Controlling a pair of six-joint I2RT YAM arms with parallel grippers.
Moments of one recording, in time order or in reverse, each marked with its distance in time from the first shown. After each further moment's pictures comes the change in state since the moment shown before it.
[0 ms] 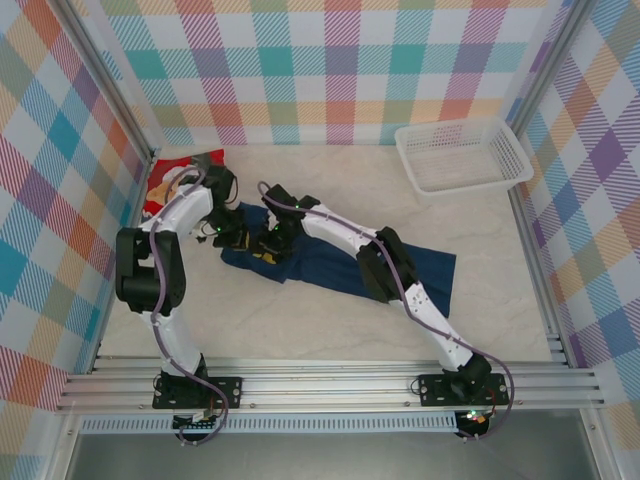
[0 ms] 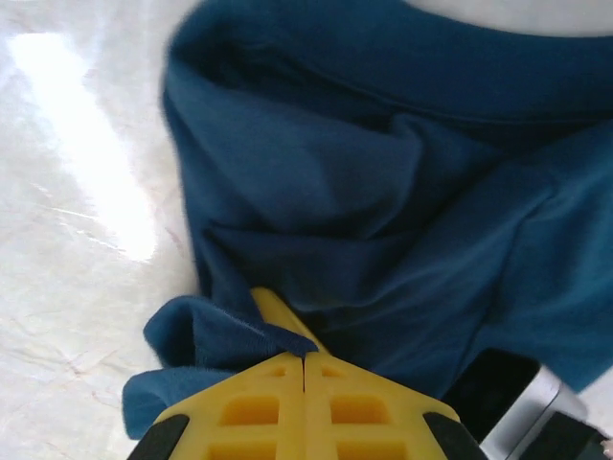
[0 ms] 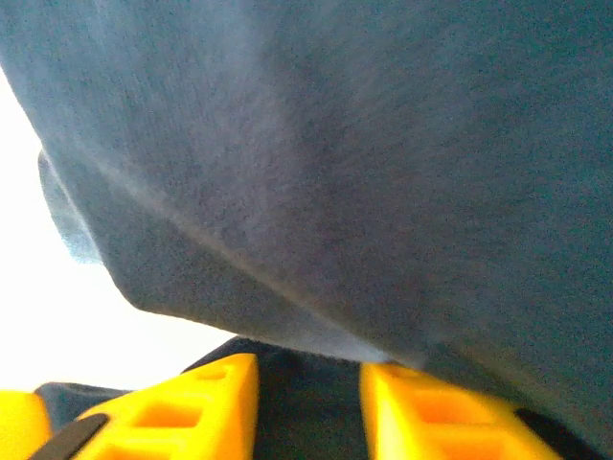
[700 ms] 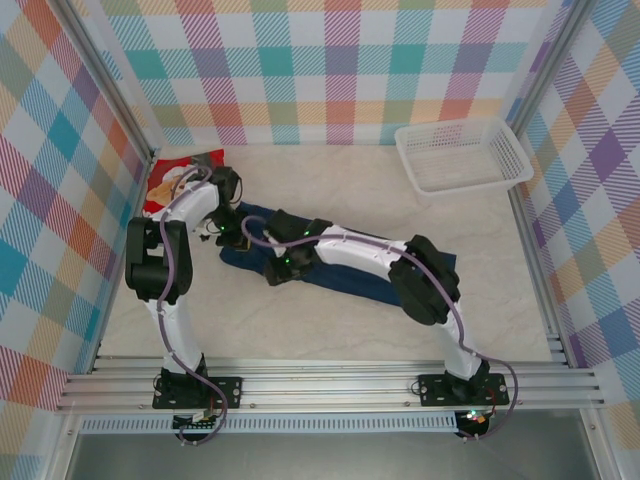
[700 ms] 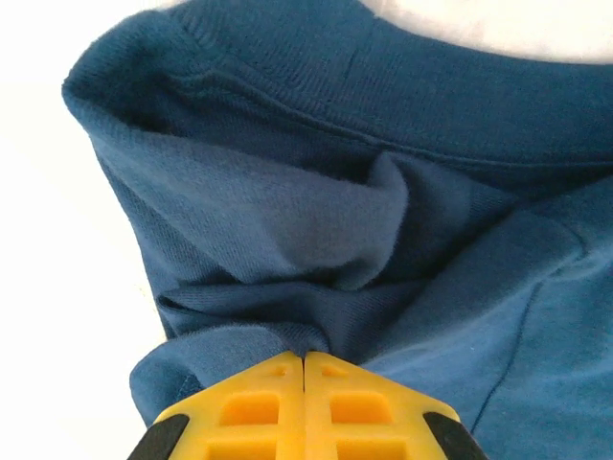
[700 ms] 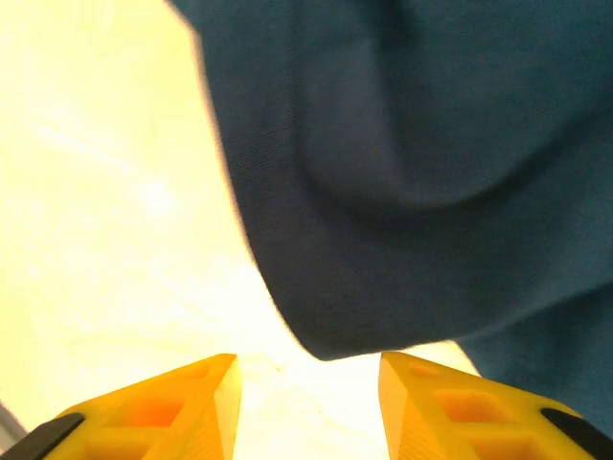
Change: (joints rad) left arm -0.003 0.103 0.058 -0.017 -0.021 0.047; right arm 0.165 -0.483 -0.631 0.148 0.454 -0.554
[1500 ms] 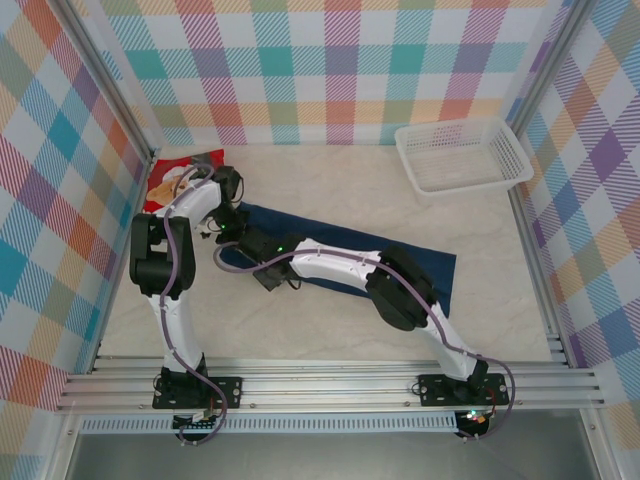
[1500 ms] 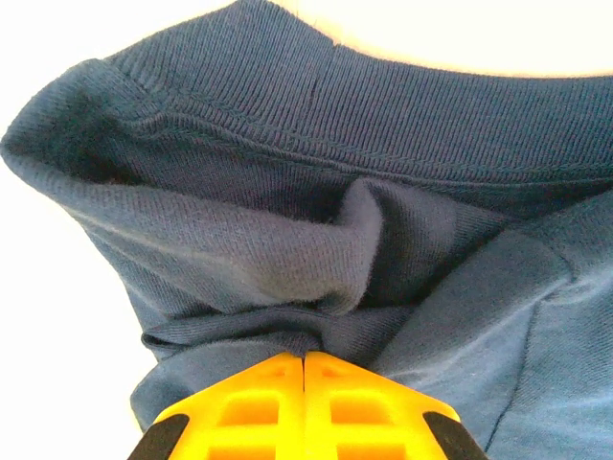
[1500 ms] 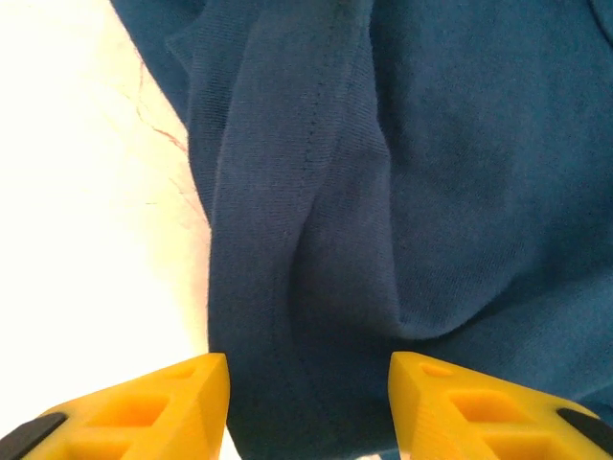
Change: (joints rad) left arm 0.006 0.050 0.038 -0.019 -0.018 0.058; right arm 0.109 0.134 0.167 -0.060 0.380 -0.208
